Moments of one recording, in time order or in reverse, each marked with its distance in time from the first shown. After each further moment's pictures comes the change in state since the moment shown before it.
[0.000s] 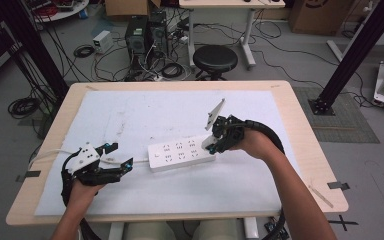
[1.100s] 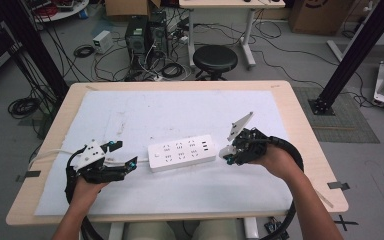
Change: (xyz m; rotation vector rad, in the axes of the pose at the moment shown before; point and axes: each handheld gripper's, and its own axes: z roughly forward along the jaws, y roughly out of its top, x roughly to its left) left arm -0.006 0.010 0.010 0.014 -0.016 0.021; right arm 0.030 -0.058 -0.021 -0.038 -0.062 0.124
